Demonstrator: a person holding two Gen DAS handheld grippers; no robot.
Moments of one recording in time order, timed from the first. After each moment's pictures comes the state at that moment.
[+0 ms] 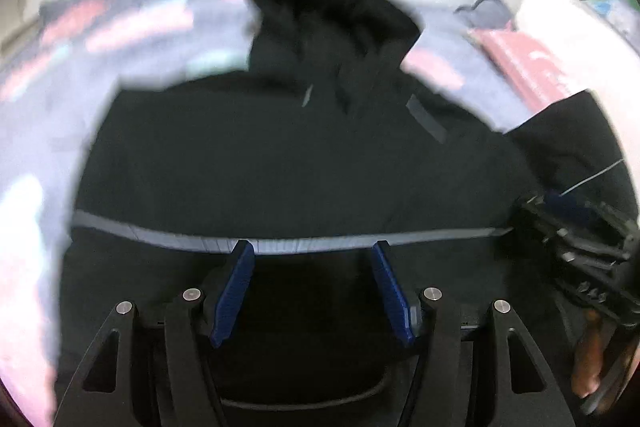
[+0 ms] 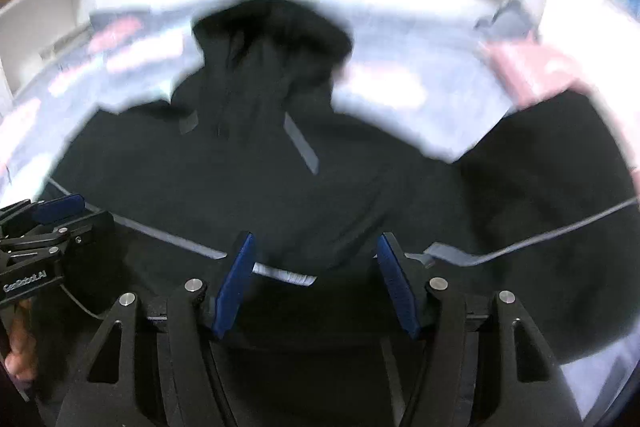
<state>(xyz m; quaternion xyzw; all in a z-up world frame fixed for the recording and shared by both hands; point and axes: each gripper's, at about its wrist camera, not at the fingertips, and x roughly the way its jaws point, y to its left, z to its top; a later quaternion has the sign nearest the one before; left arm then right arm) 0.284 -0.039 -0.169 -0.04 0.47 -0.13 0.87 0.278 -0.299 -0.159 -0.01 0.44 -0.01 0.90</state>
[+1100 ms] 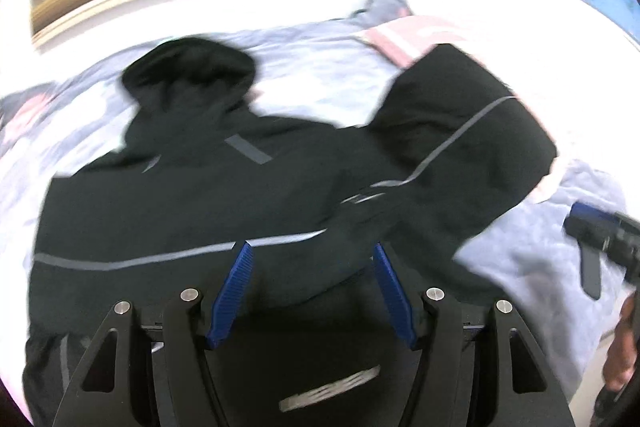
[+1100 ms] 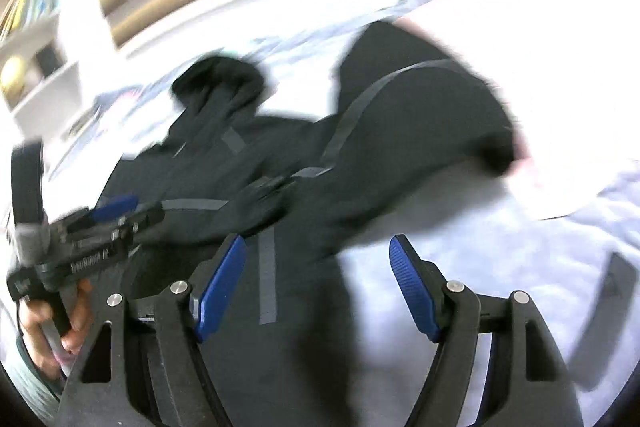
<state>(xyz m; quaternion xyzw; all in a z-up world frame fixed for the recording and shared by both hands) 0.191 -0.201 -0.089 0.06 0.37 -0.23 0.90 0.078 -0.498 -0.079 0.14 0.32 -0.03 0.94</state>
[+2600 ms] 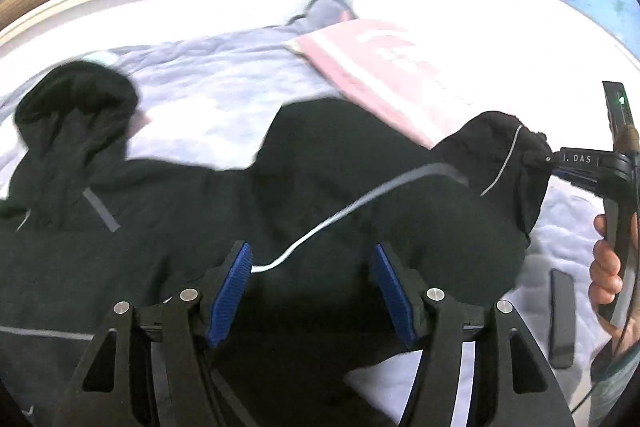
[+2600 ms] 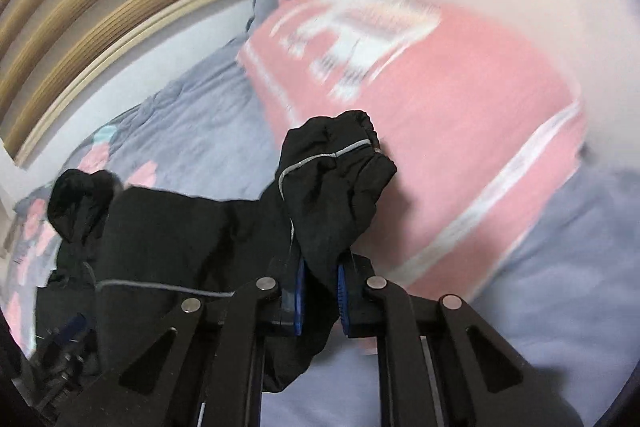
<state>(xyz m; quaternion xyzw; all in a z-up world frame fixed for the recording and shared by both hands) 0.219 -0.347 -0.102 0.02 0.36 -0.31 0.88 0.147 -0.711 -0.065 0.19 0.31 -0.19 0.91</state>
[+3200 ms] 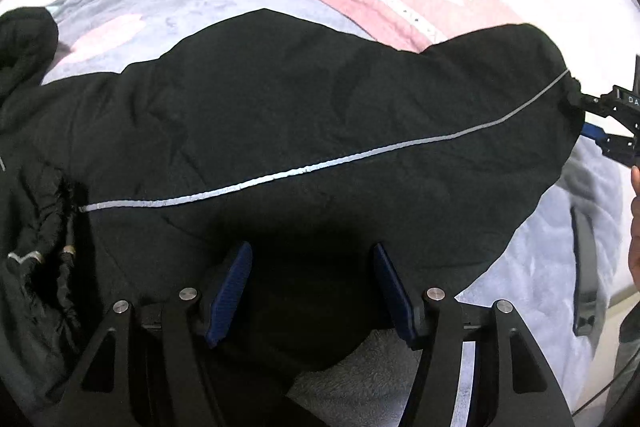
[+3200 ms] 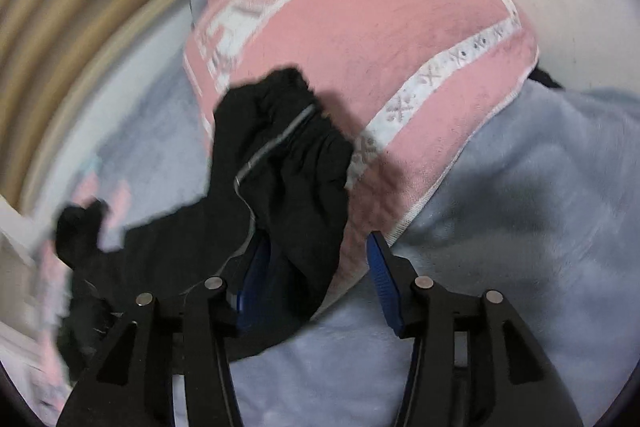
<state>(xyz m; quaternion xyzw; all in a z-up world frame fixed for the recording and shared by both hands) 0.225 -0.404 -0.189 0.07 0.46 -0.34 0.81 0.096 -0.804 -0.135 0.35 0.32 -0.16 0.87</state>
